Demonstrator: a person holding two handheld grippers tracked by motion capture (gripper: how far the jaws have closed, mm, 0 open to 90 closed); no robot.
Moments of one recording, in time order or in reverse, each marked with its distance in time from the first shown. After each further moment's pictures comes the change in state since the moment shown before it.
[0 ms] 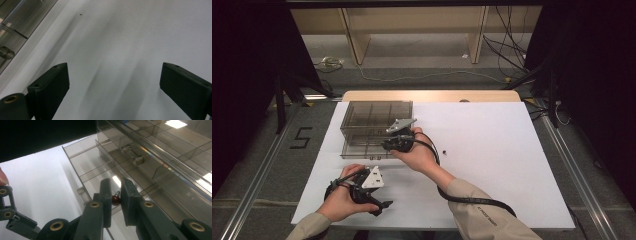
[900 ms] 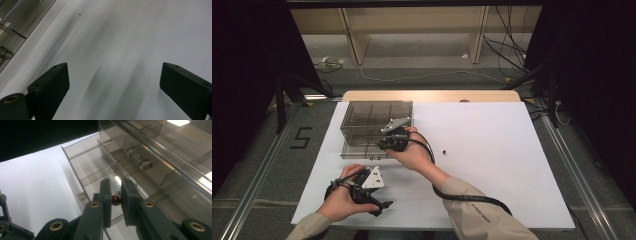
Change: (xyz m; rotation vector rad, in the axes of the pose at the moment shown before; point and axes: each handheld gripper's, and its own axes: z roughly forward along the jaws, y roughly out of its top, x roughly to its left) left arm 0.000 0.000 0.000 0.008 -0.006 0.008; right arm 0.003 0.006 0.014 0.023 0.008 -0.005
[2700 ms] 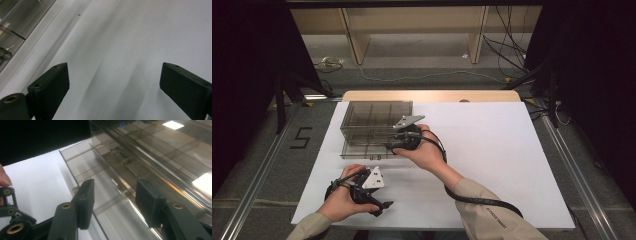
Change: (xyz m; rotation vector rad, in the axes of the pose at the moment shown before) left arm -0.001 0.001 0.000 -0.003 0.000 0.000; right arm -0.015 -0.009 -0.034 -0.046 -0.020 0.031
